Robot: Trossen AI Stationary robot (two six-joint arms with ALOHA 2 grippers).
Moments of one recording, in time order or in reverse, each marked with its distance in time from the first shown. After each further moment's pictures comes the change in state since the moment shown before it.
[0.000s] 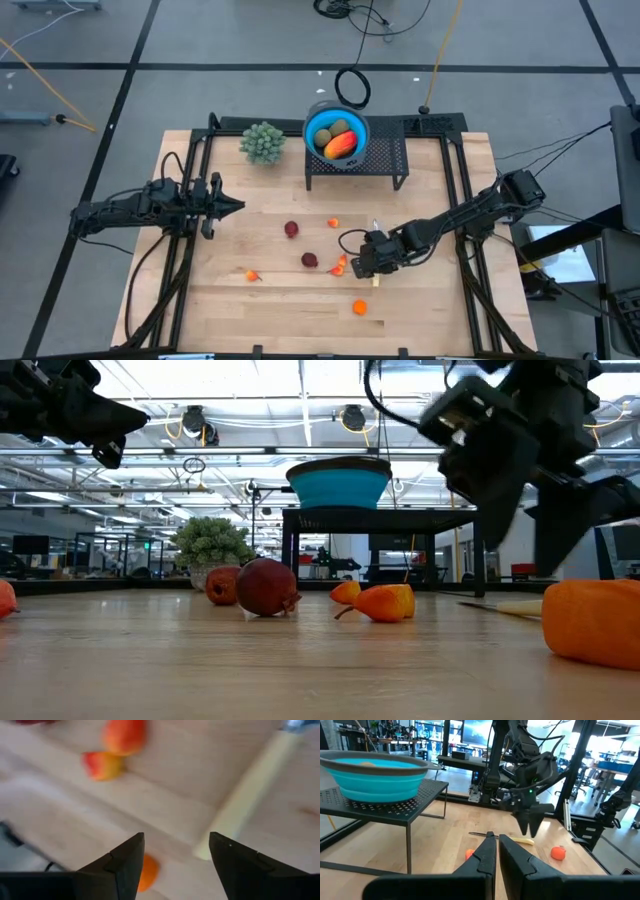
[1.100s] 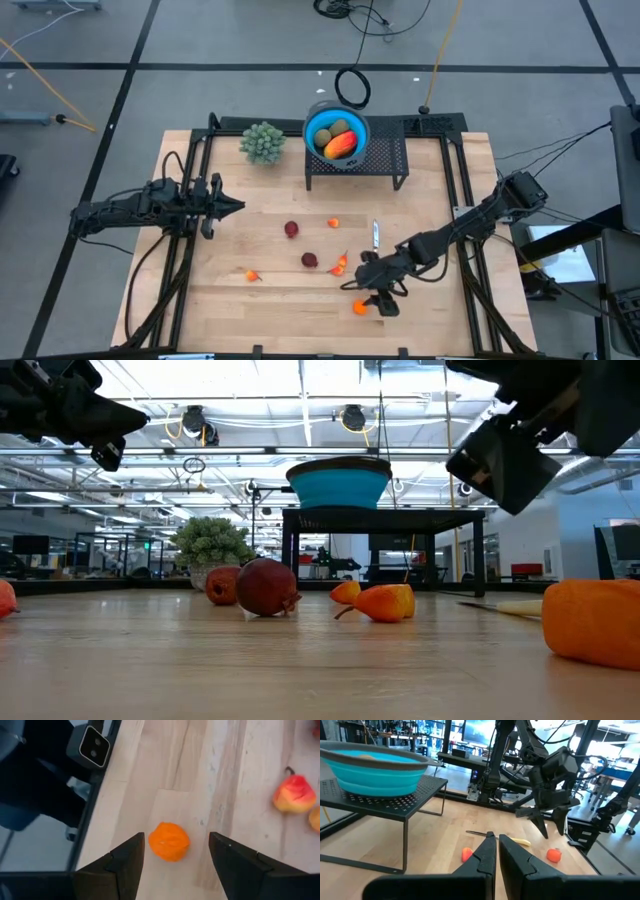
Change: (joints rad) left arm 0.000 0.000 0.001 -0.005 0.001 -0.050; right arm 0.124 0.000 0.000 0.258 -0.016 -1.225
